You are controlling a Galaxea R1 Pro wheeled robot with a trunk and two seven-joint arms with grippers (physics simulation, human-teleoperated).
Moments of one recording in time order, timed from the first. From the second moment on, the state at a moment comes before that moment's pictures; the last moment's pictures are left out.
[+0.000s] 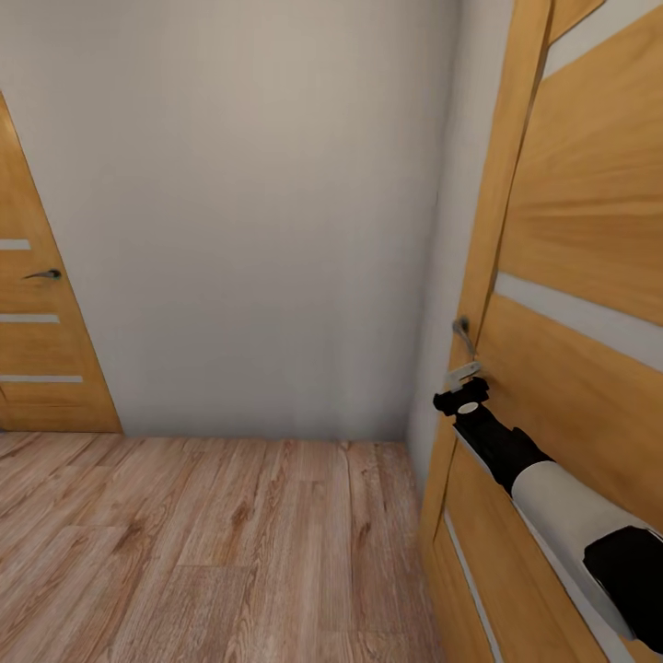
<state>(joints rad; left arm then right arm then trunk) 0.00 -0.02 0.01 -0.04 0.05 -0.01 0.00 -1.02 -0.16 0.48 -0.53 0.00 0.29 -0.22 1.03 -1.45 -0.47</state>
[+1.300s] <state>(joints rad) 0.00 -0.02 0.01 -0.04 0.05 -0.01 0.00 -1.02 -0.03 0.43 -0.45 0.01 0.29 -0.22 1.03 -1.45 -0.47</state>
